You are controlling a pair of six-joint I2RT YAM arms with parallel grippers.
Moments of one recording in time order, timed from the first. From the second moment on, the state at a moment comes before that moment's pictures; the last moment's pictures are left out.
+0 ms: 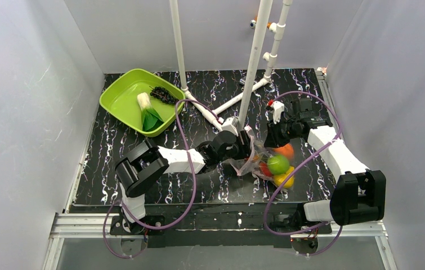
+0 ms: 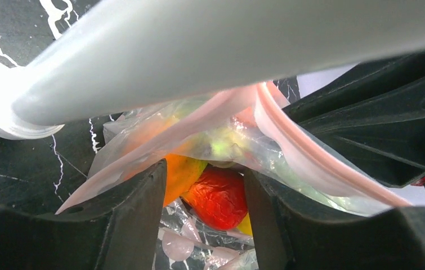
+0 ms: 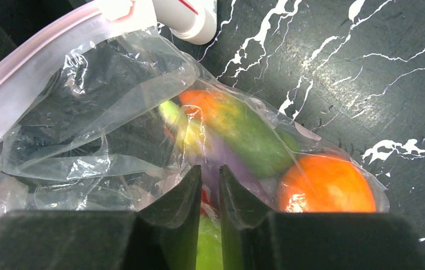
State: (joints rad) left arm -0.99 1.84 0.97 0.46 -0.07 -0.95; right arm 0.17 1.34 0.99 -0.70 -0.58 -0.30
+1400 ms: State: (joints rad) left arm -0.96 1.89 1.02 0.54 -0.01 -1.00; right arm 0.14 1.15 0.93 -0.68 -0.63 -0.28
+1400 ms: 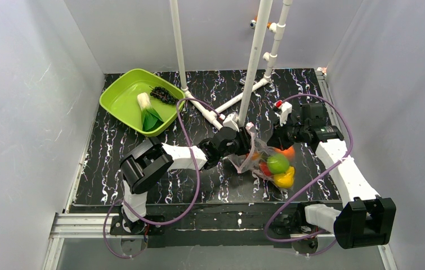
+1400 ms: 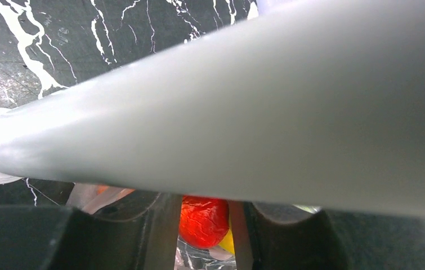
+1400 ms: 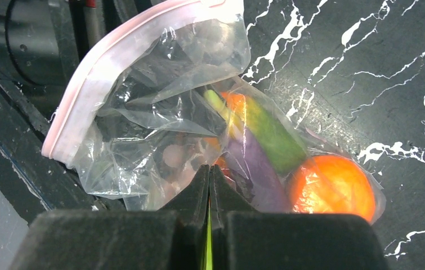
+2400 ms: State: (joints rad) left arm -0.93 1.62 0.93 0.41 0.04 -0.92; right arm 0.04 0.91 0.88 -0.74 -0.94 -0.40
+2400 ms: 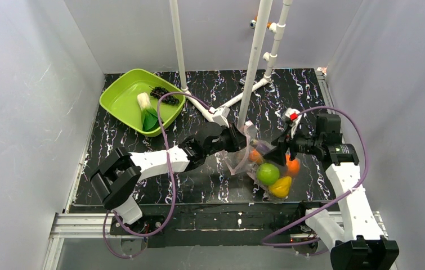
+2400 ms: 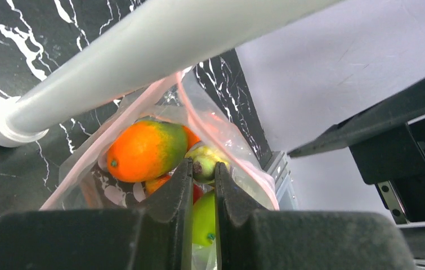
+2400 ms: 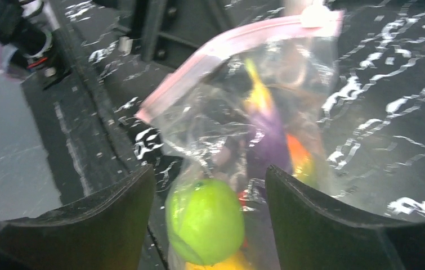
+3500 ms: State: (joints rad) left arm -0.91 1.42 0.83 0.26 -0.01 -0.94; right arm 0.24 0.92 0.81 -0.74 -0.63 -0.47
